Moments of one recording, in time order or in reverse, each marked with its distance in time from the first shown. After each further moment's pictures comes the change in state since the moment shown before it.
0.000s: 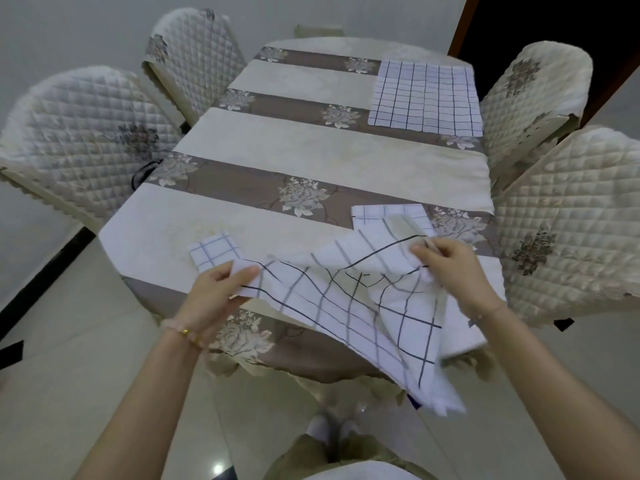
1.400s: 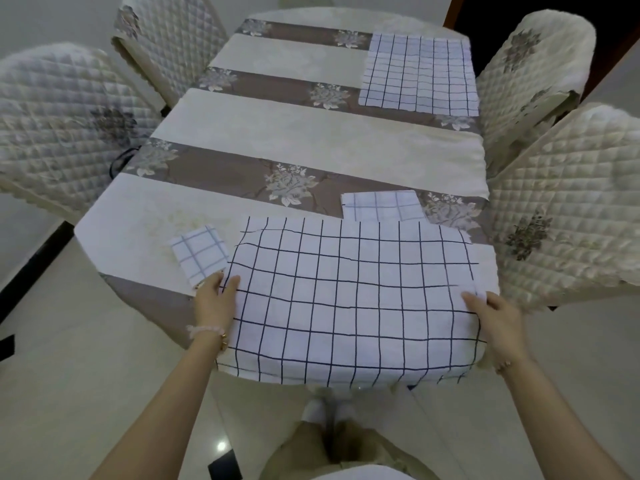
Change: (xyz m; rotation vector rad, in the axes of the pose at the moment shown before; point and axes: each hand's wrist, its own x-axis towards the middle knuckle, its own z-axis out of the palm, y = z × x) left_hand 0.049 -0.073 -0.001 0.522 0.425 0.005; right_hand -0.044 0.103 -0.055 0.063 0.308 0.422
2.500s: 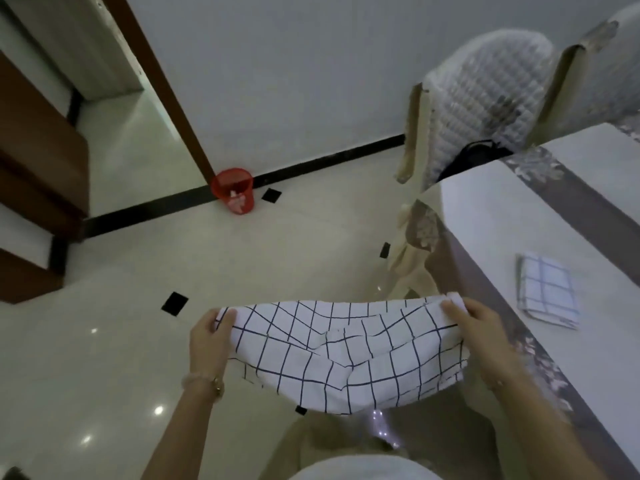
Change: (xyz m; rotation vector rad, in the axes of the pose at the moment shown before) left_hand -0.170 -0.276 -0.328 -0.468 0.820 -0.363; right_hand -0.243 -0.045 0.393 -0.395 -0.982 -0.388
